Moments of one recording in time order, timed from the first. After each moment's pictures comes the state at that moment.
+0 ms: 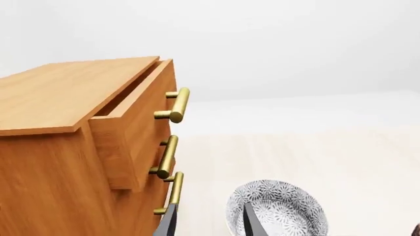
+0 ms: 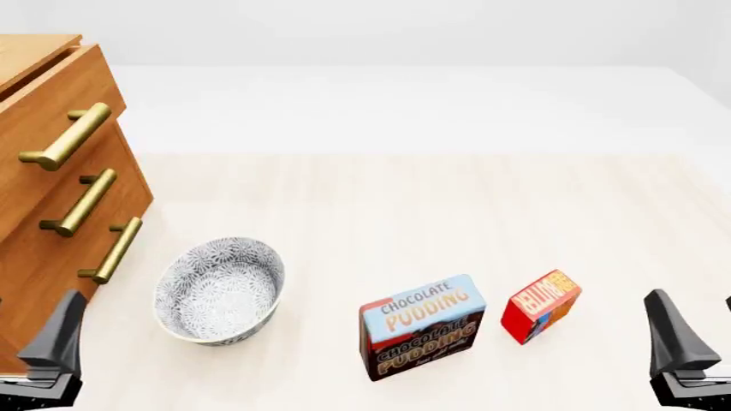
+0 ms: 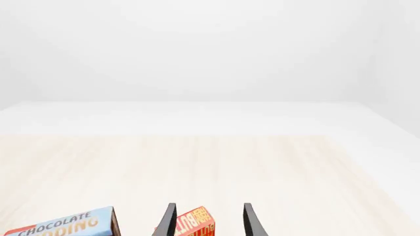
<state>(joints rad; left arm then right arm) 0.01 0.00 0.00 0.00 0.07 0.00 0.00 0.00 0.00 0.00</state>
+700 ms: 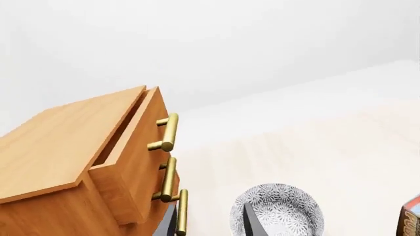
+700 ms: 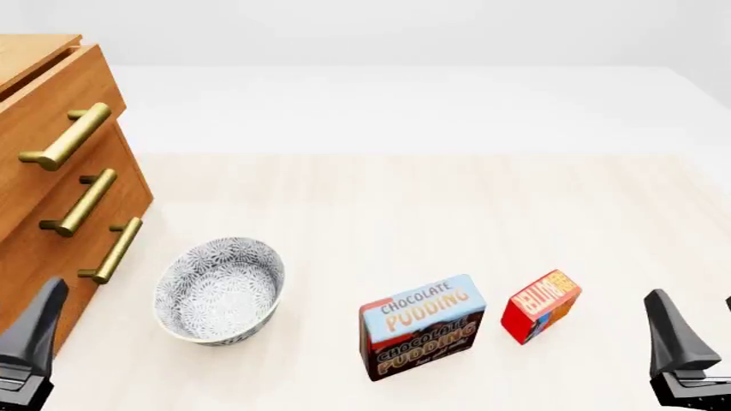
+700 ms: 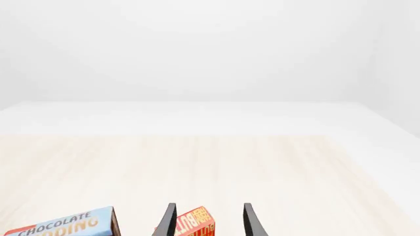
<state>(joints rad) -0.07 0.00 -0.19 0.20 0.23 0.00 0.00 0.00 0.00 0.00</state>
